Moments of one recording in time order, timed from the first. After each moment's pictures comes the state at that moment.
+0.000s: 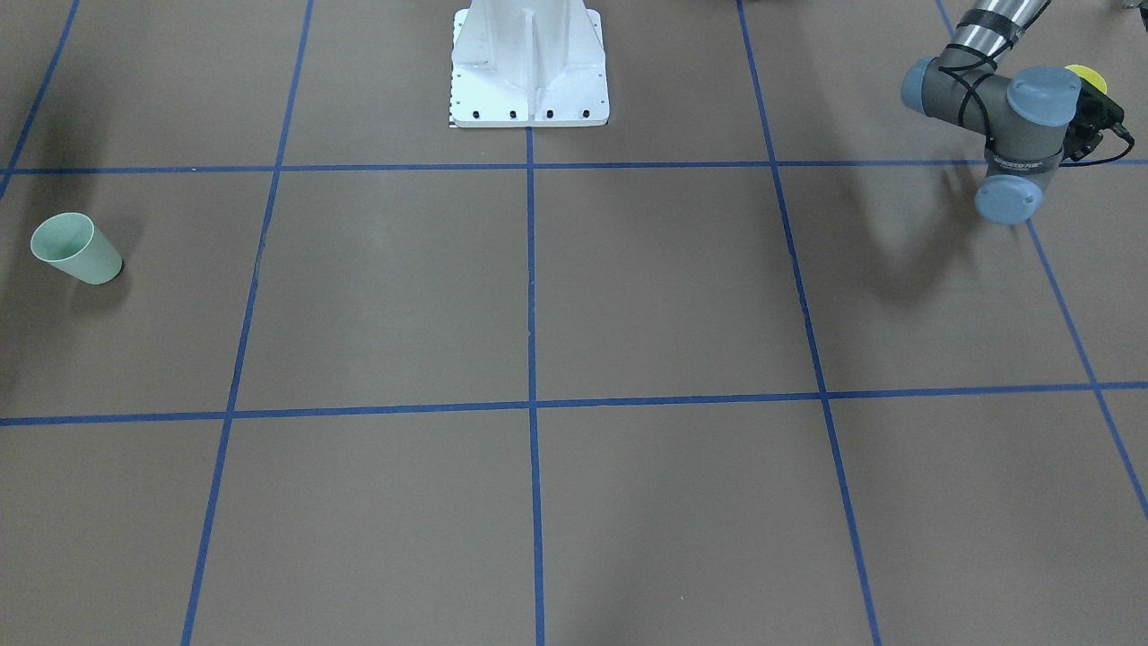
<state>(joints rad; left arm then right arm) -0.67 -1.46 -1.56 -0.79 -1.93 -2.55 1.50 -1.79 1.83 -1.30 2.34 -0.04</state>
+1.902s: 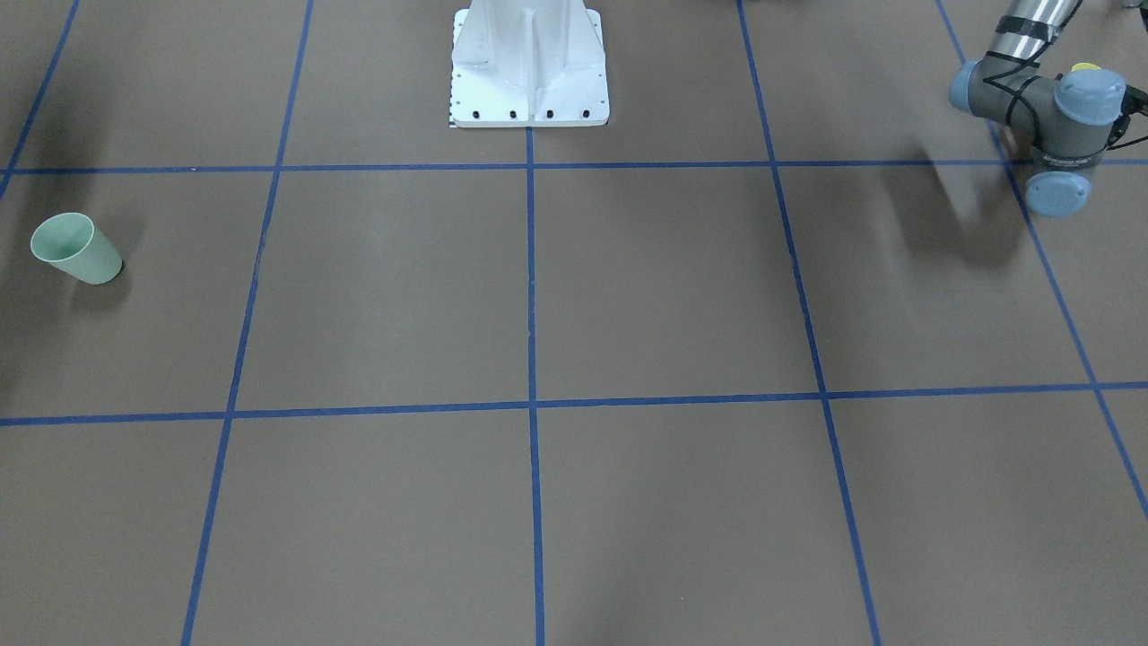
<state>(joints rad) -0.67 -1.38 -1.33 -1.05 -2.03 -2.68 1.50 -1.79 1.80 -1.23 2.35 -0.04</state>
